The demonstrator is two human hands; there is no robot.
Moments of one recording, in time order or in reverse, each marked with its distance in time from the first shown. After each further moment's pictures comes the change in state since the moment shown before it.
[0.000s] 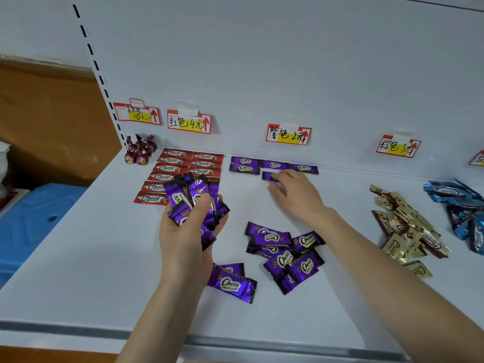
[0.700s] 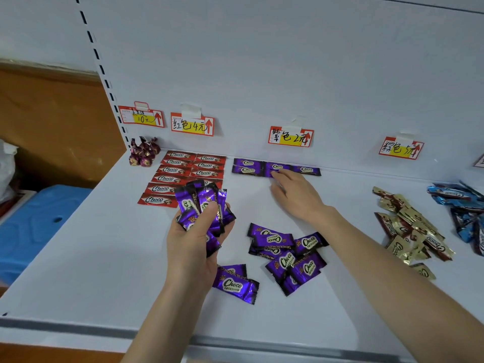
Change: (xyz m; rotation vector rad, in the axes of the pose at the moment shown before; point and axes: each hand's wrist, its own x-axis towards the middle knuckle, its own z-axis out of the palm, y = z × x) left_hand -0.001 -0.005 -0.005 0.004 -0.059 -0.066; right_hand 0.007 0.003 0.004 -0.044 -0.080 -0.020
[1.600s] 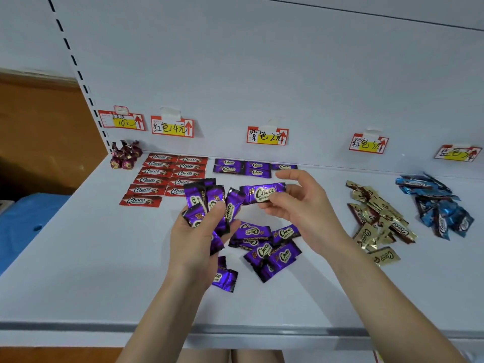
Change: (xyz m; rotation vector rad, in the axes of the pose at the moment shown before) left_hand -0.021 -0.011 0.019 0.104 -0.116 -0.034; right_hand -0.102 -0.060 -0.077 1.365 0.189 0.271
